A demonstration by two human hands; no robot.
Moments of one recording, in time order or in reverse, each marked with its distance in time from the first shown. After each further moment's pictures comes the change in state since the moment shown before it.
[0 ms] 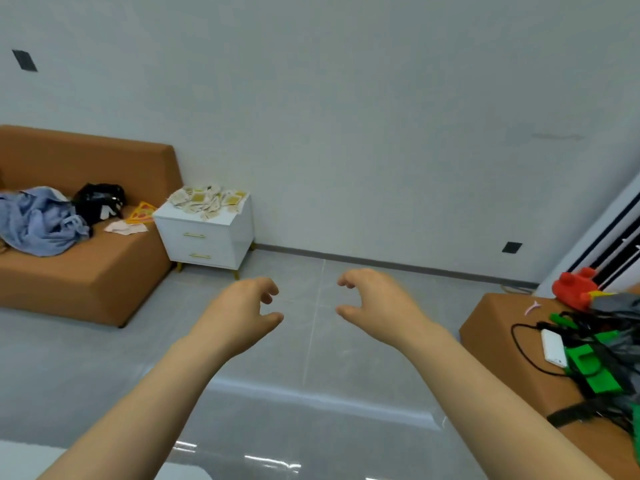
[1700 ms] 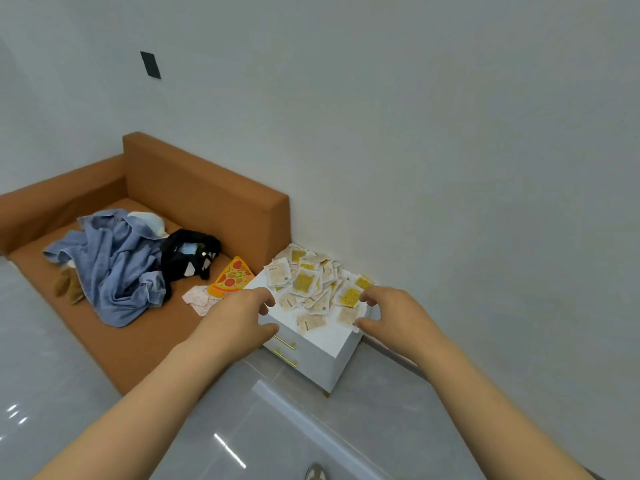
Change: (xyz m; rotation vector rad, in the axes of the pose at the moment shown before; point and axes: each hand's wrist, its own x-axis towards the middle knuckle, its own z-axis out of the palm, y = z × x) left_hand 0.709 -0.411 -0.226 0.080 0.136 -0.399; right_hand 0.931 -0.130 0.090 0.093 -0.244 -0.259
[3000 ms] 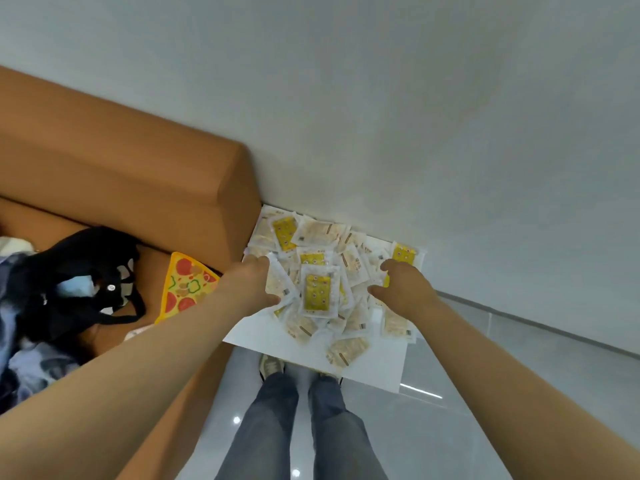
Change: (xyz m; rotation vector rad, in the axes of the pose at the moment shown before) left_hand 0.552 -0.206 0.169 0.314 -0.665 0.167; right_hand 0.478 0.090 0.179 0.113 -0.351 0.665
